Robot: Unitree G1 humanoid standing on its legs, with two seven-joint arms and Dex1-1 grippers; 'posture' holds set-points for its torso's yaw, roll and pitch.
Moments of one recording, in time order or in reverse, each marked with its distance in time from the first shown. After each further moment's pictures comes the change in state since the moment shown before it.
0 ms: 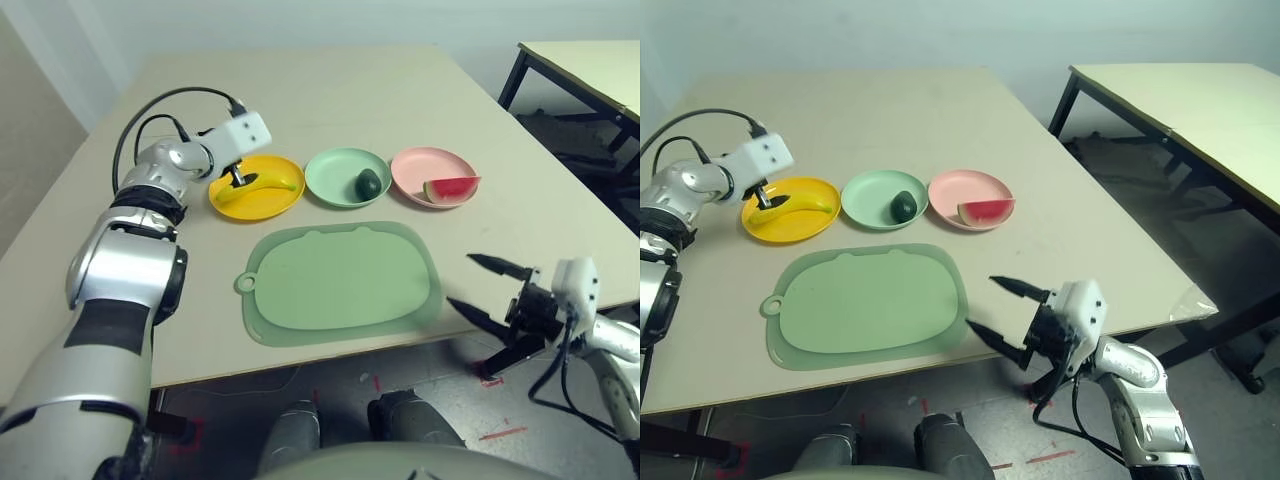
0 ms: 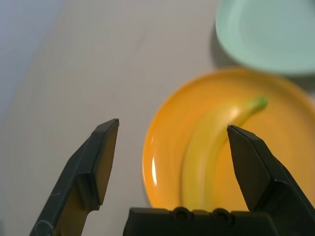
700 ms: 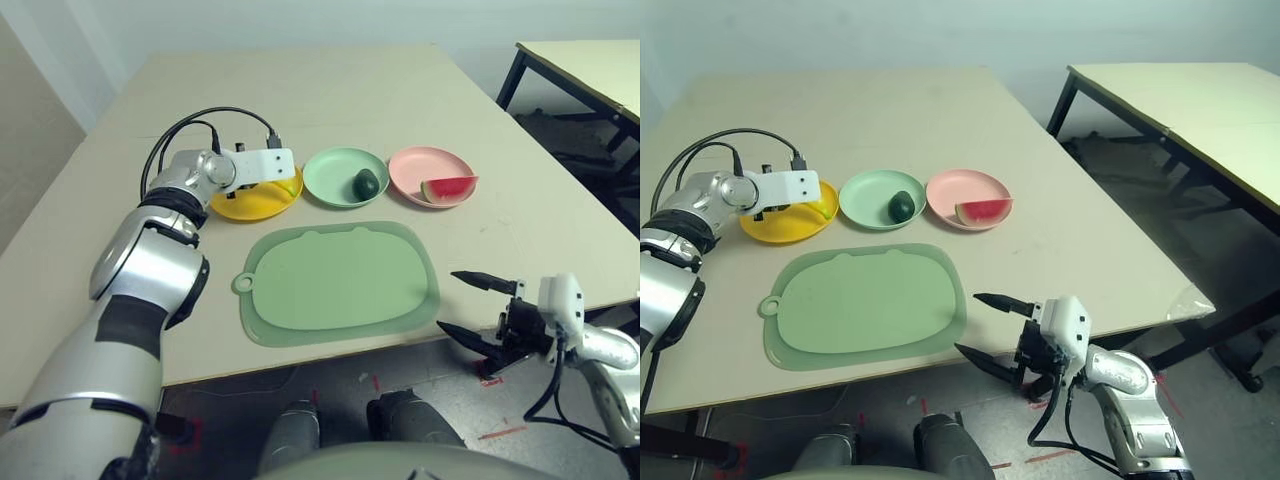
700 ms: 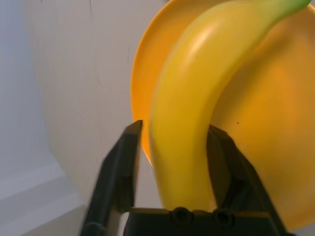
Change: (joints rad) left arm -0.032 -0.095 -0.472 0.066 0.420 0.011 0.240; right arm 0.077 -0.085 0.121 -0.039 -0.012 -0.078 0.267
